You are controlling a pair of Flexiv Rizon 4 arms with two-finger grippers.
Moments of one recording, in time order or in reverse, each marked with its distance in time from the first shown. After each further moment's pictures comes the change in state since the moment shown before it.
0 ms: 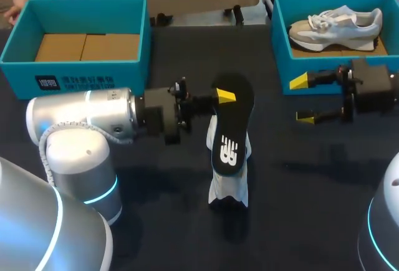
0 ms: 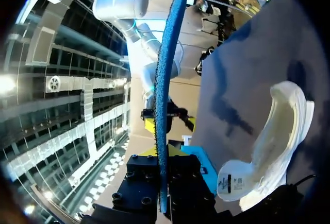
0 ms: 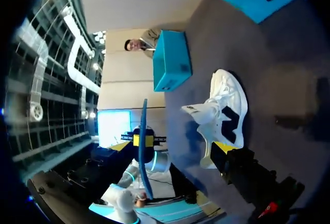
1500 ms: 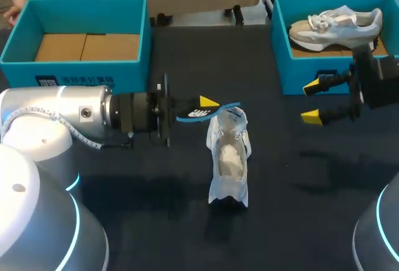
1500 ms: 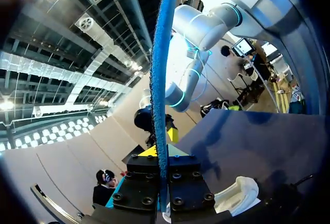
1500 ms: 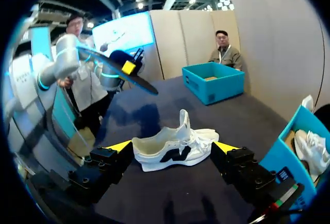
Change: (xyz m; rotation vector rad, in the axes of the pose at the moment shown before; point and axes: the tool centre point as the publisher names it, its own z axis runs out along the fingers) left arm -0.020 -0.051 -0.039 0.075 0.056 -0.664; right arm -0.023 0.002 -0.020 0.131 -0.204 -1.404
